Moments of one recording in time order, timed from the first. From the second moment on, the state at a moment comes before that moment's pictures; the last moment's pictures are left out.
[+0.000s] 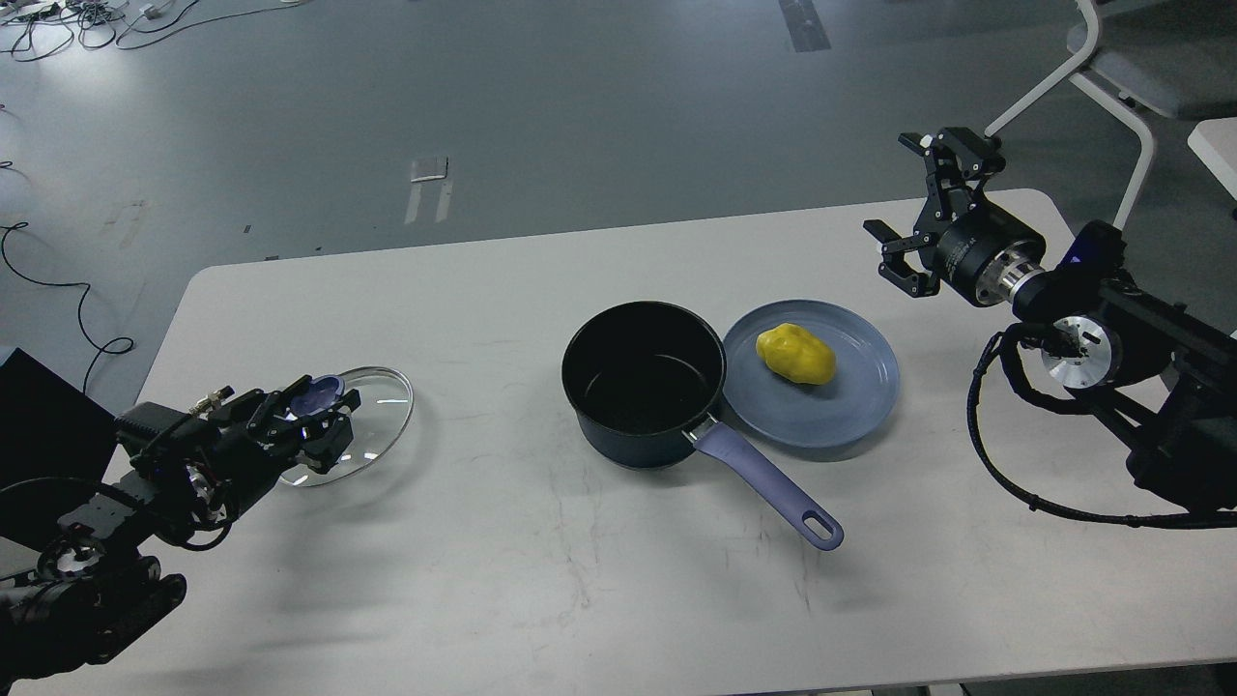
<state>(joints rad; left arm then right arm) -0.64 0.64 -0.10 -0.69 1.53 0.49 -0.49 0.65 -0.40 0.75 0.92 -0.25 0.13 0.16</state>
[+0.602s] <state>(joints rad) -0.58 0.59 -0.09 -0.69 1.53 0.49 -0.49 0.65 -0.40 0.74 0.92 -0.25 0.13 0.16</state>
